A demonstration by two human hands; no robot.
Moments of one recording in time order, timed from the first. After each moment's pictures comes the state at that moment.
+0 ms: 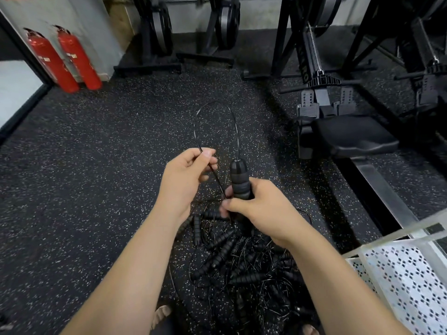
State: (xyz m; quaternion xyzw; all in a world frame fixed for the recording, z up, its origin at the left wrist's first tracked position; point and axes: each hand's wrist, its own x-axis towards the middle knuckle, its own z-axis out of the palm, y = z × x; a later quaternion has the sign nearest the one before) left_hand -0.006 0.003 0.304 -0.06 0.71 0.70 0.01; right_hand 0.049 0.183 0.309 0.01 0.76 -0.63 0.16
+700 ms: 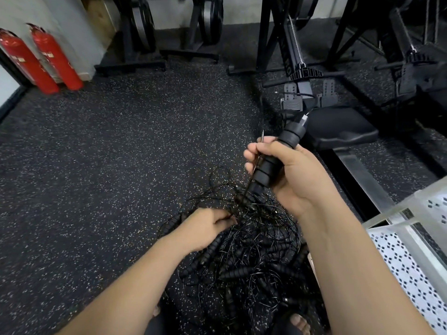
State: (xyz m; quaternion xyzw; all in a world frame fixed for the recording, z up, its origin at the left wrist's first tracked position) left_hand 0.026 0.047 0.213 0.15 0.91 0.29 0.26; right_hand 0.035 0.251 0.346 0.15 0.46 -0.88 0.01
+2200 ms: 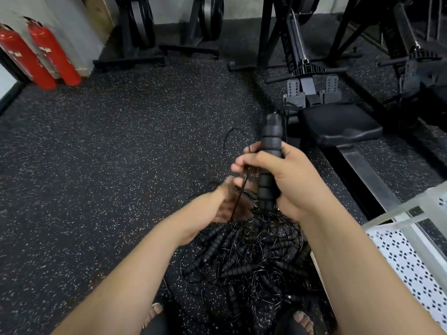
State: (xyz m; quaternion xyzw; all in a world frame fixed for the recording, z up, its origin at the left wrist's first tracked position) left_hand 0.028 0.046 0.271 0.05 0.75 0.55 0.36; right_hand 0.042 0.230 0.342 0.09 0.55 -0.82 0.07
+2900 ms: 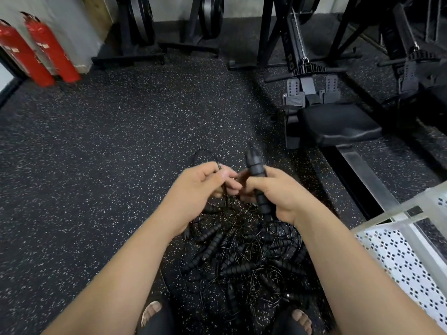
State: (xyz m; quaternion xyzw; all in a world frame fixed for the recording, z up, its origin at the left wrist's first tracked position) left_hand 0.025 0.035 0.307 0.09 0.80 0.58 0.16; right_hand 0.022 0.242 0.276 0.14 0.65 -0.72 0.20
